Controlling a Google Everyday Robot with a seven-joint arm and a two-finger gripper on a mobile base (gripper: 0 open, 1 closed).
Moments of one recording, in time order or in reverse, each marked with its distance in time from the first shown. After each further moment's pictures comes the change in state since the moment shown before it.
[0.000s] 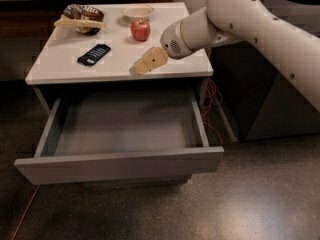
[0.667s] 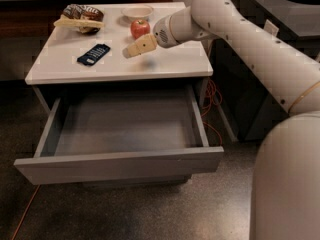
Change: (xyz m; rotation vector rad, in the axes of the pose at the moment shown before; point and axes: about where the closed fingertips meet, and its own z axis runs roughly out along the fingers) arm -0.026 -0.076 0.059 0.075 -0.088 0.126
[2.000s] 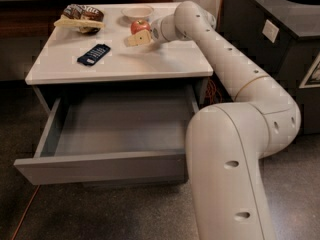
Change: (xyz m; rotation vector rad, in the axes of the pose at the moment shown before) arm -0.006 -0.114 0.092 0.188 -0.063 0.120
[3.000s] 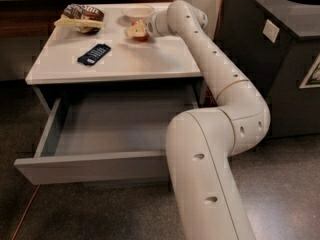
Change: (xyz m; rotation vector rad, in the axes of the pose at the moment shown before) arm -0.029 -0.025 0.029 0.061 -0.077 0.006
